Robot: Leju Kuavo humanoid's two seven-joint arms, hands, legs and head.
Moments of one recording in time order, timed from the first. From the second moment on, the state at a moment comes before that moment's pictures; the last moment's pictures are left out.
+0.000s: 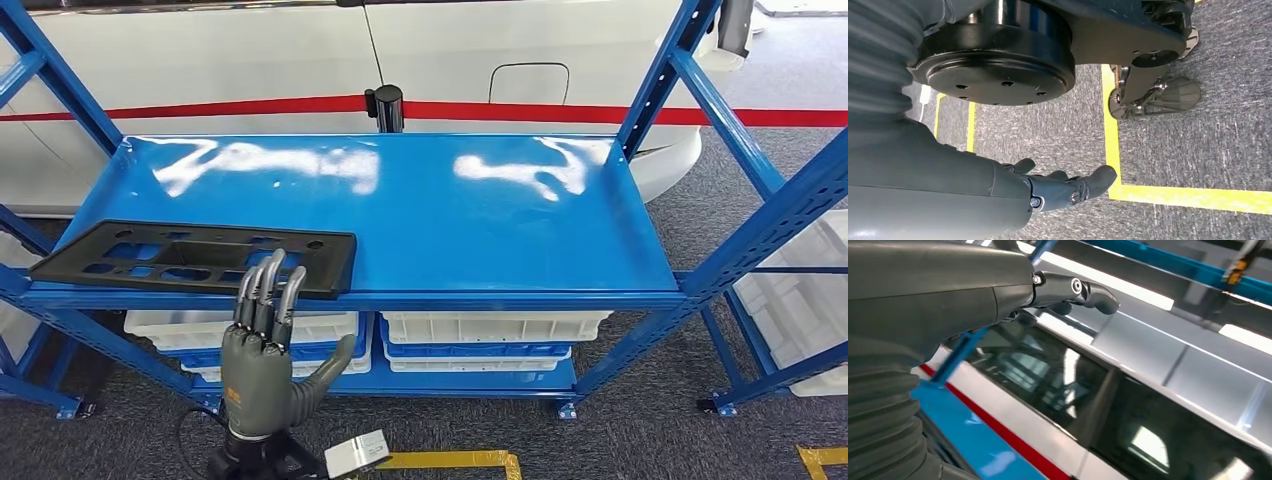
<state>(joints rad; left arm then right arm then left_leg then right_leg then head) 0.18 -0.19 -0.42 -1.61 -1.32 0.70 -0.36 -0.12 0.04 1.45 -0.09 -1.52 -0.49 -0.08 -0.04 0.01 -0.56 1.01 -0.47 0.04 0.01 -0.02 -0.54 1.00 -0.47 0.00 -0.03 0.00</state>
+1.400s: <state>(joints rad) 0.03 -0.17 0.03 -1.23 -1.29 0.70 -0.26 -0.13 0.04 1.54 -0.09 -1.52 -0.48 -0.07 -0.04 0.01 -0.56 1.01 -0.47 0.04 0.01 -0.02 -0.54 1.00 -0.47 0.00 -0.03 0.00</state>
